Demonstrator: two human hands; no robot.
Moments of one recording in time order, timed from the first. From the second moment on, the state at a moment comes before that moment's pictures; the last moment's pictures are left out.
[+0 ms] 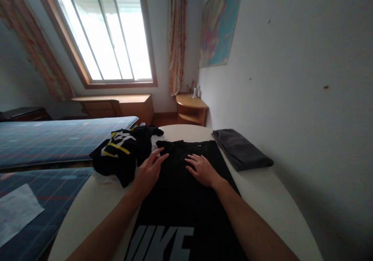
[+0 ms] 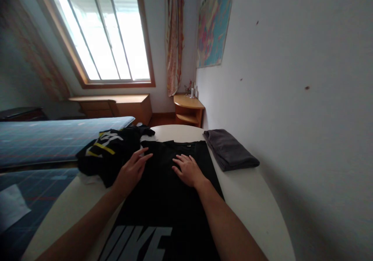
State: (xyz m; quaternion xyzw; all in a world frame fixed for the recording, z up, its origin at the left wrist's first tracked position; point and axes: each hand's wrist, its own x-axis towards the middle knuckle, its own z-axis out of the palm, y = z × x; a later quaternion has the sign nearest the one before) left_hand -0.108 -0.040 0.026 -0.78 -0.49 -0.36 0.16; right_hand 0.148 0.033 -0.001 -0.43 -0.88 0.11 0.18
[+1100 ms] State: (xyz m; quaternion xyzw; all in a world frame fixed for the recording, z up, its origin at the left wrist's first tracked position) left_hand -0.150 -0.041 0.025 -0.77 -0.59 -0.16 -0.18; right_hand 0.140 0.026 0.001 -0.44 -0.85 0.10 0.28
